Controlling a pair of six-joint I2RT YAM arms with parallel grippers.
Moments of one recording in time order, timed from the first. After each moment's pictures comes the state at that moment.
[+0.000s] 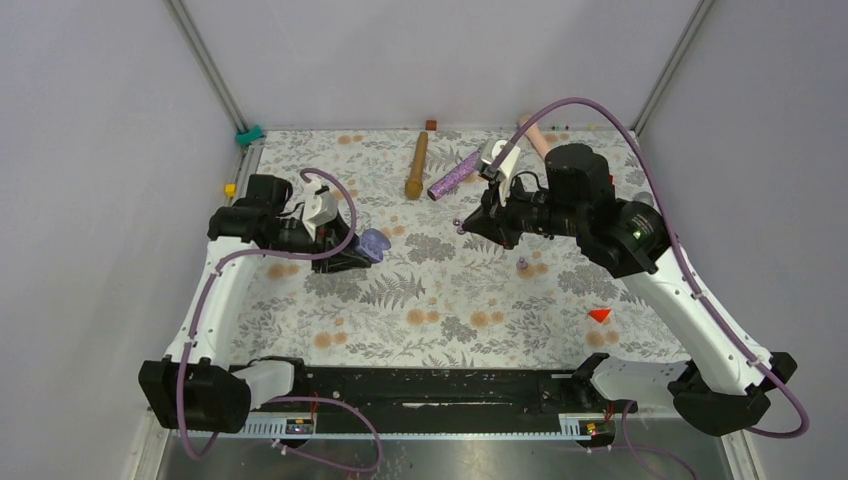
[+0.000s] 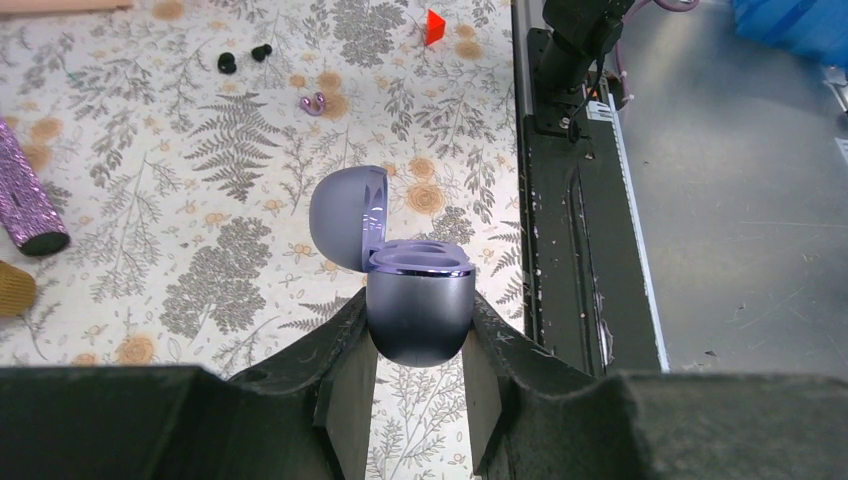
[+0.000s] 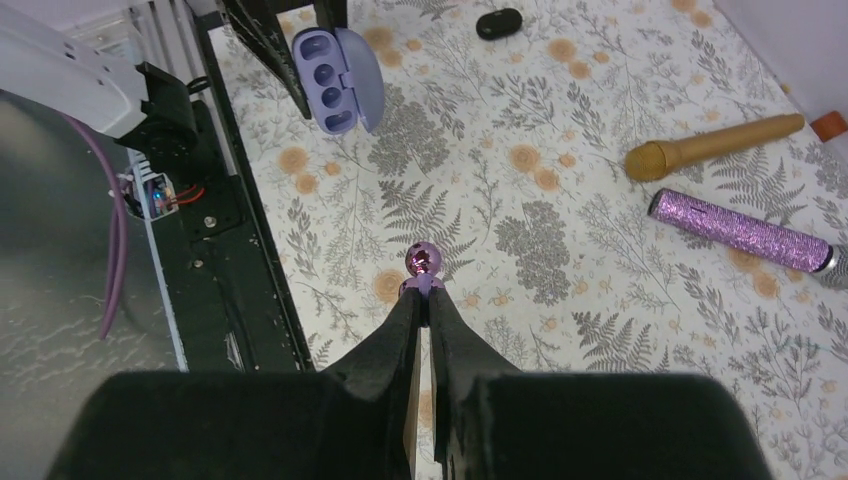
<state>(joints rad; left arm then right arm) -0.06 1.17 1.15 -1.14 1.35 1.02 0.73 1.18 1.54 -0.81 -0.40 -0.17</state>
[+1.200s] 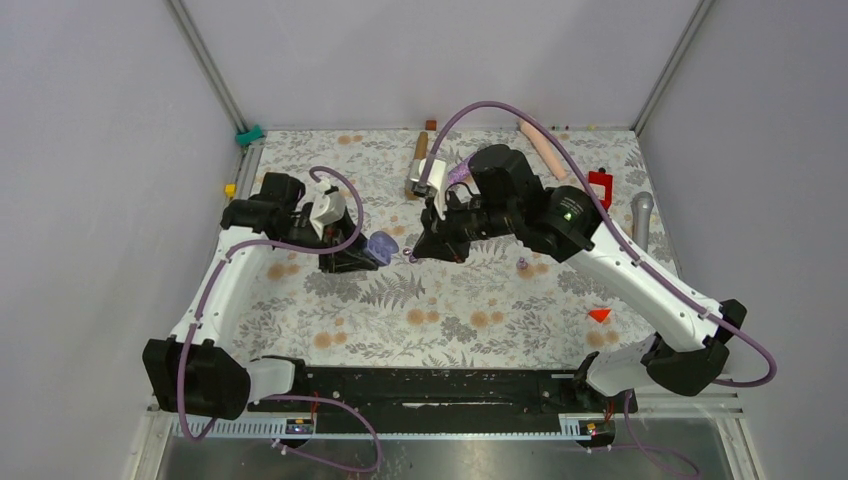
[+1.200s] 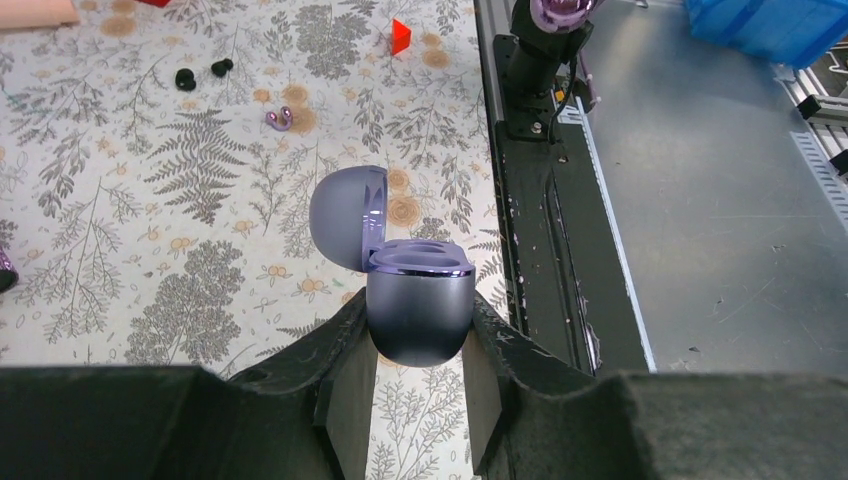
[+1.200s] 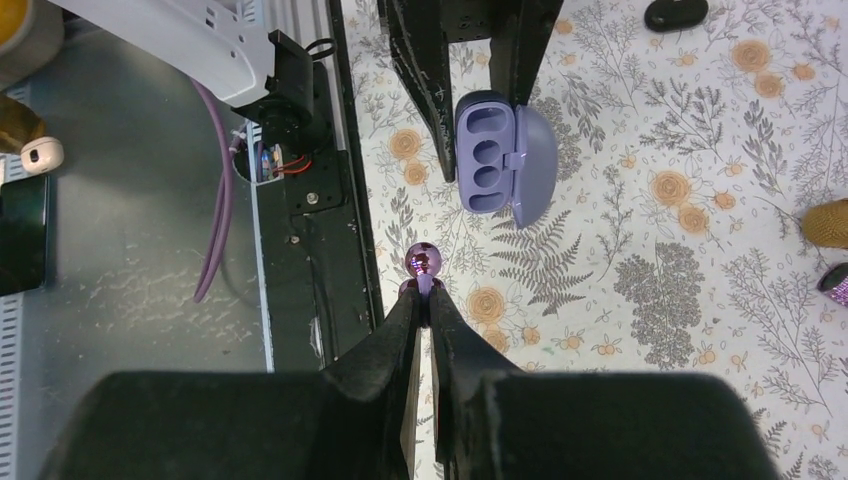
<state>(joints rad) -0.12 1.24 1.17 -1.16 1.40 1.08 0.92 1.41 1.69 -0.83 -0.48 -0.12</state>
